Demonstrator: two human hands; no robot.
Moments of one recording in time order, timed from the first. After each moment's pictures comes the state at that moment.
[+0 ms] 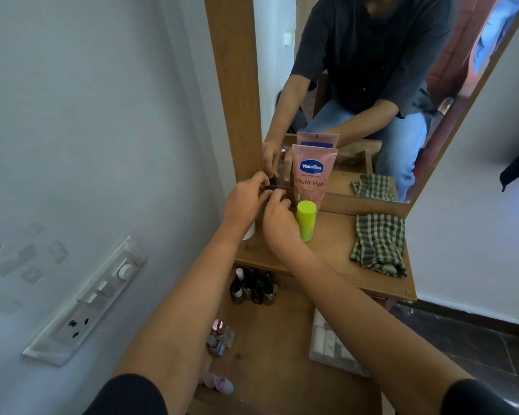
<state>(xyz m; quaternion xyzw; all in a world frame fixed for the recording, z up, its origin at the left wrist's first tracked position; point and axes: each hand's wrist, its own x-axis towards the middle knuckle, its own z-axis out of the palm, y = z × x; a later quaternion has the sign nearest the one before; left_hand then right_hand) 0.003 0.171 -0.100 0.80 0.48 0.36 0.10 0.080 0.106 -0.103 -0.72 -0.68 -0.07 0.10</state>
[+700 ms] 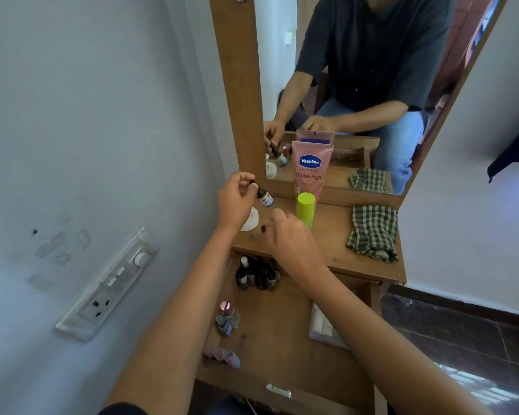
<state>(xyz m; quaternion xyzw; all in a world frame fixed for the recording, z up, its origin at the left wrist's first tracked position) -0.017 0.124 -0.079 0.62 0.52 0.50 0.31 0.091 0.015 -0.076 -0.66 -0.69 0.05 0.29</state>
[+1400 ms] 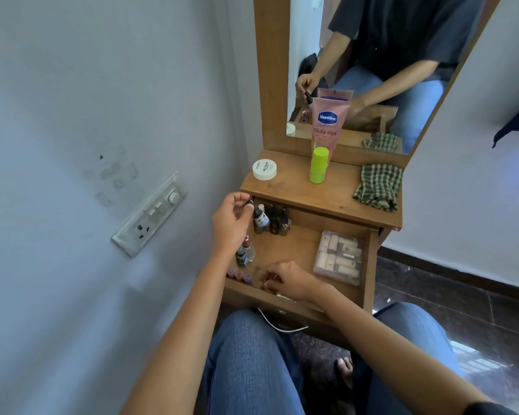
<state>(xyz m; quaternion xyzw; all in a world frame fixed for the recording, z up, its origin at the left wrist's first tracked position) -0.083 -0.045 -0.121 0.56 0.57 0.49 0.34 0.069 -0.111 -0.176 -0.49 -0.79 0.35 0.08</state>
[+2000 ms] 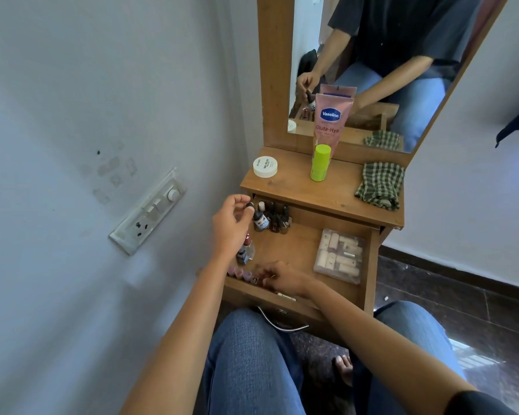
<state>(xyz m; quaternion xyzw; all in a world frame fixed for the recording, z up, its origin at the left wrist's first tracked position) -0.087 -0.047 -0.129 0.58 0.58 0.47 0.32 0.058 -0.102 -0.191 -0.53 -0.70 0.47 0.07</state>
